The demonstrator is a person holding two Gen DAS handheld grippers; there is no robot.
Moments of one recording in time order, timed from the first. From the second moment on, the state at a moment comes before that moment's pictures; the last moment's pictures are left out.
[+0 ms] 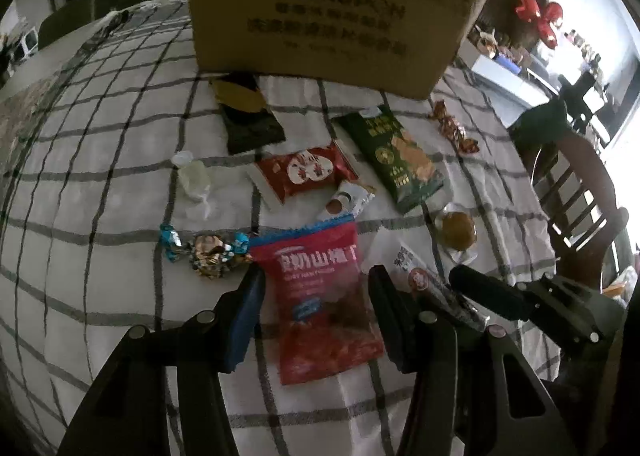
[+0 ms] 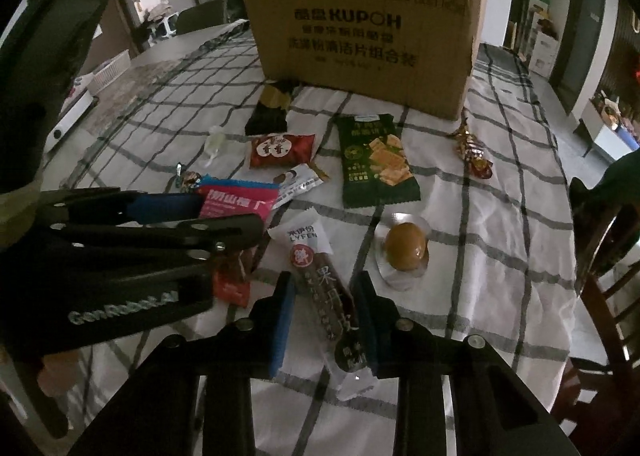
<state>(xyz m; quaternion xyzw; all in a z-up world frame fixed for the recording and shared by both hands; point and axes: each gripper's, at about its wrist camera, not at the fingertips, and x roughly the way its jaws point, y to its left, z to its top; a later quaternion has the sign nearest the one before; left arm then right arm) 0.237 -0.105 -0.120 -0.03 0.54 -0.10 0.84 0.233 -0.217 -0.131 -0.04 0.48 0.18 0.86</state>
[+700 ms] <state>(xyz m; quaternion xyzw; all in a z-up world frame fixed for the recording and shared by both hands) 0.228 -0.102 -0.108 -0.02 0.52 -0.11 0.84 0.228 -0.221 -0.120 -0.01 0.45 0.18 0.87</state>
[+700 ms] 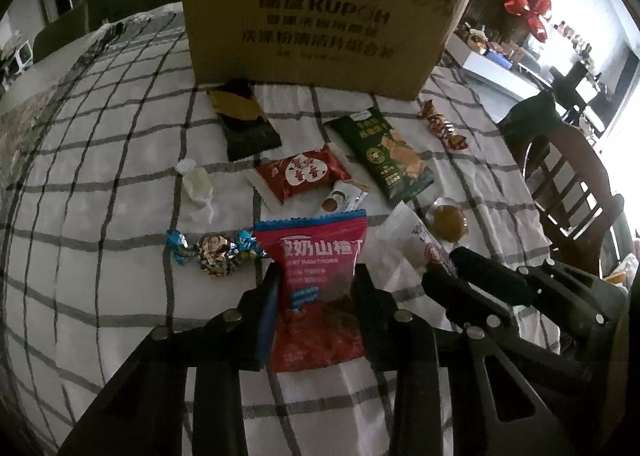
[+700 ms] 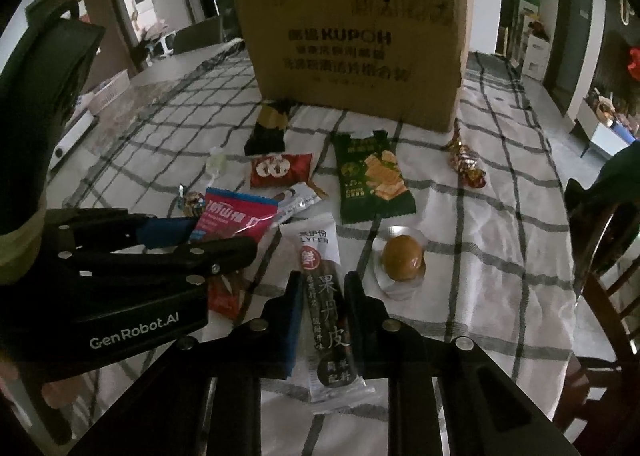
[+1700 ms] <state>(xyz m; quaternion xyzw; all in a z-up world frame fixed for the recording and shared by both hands) 0.244 -0.088 -0.005 0.01 0.41 -0.13 0.90 0.250 -0.236 -0.032 0.06 0.35 0.14 0.92</state>
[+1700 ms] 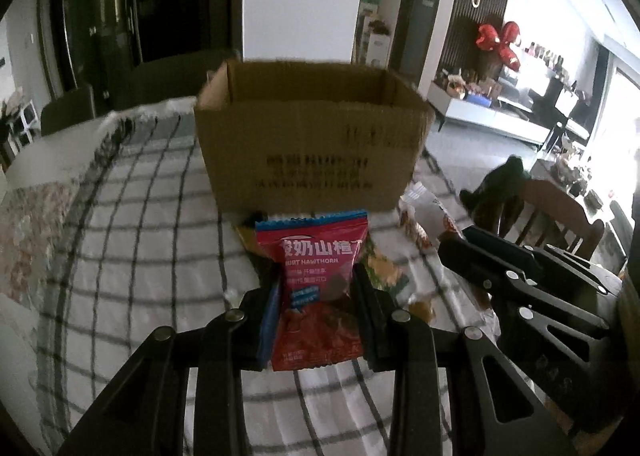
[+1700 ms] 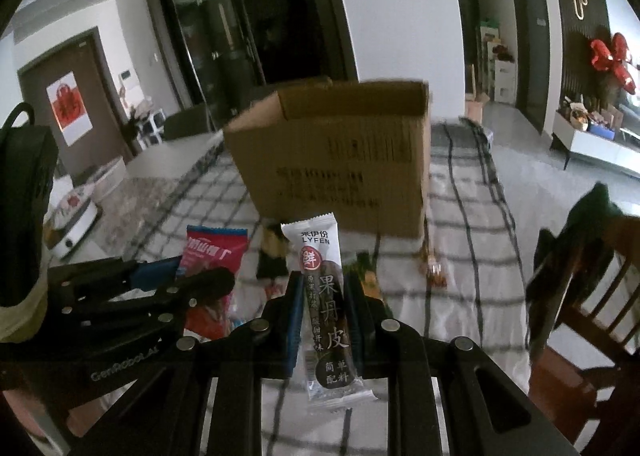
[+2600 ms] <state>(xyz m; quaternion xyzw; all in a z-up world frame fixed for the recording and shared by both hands) 0.362 -0.098 0.072 0.07 0.33 -0.15 0.93 0.359 -0.237 0.037 0.06 0.30 0.13 0.95</state>
